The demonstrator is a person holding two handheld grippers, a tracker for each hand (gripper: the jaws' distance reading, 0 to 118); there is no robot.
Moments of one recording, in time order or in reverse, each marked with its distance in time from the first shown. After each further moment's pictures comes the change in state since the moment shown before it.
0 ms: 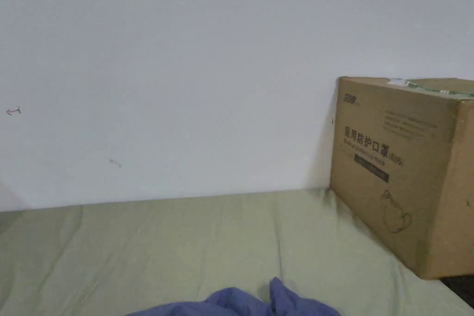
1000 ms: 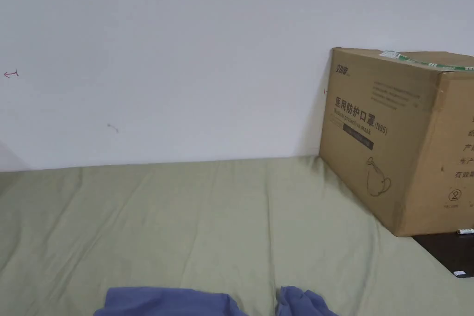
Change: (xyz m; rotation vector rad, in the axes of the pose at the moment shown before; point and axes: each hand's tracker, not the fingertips) left arm -0.007 -0.070 0.026 -0.132 -0.291 0.303; right arm 0.006 -0.110 0.082 -0.004 0.203 -0.440
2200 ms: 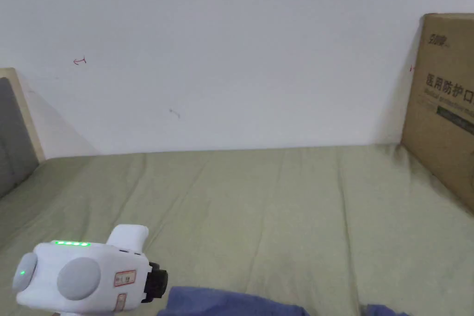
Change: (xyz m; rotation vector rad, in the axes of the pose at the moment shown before) left arm 0.059 0.247 -0.089 0.169 0.298 -0.448; right arm -0.093 0.036 0.051 0.805 -0.002 0.246
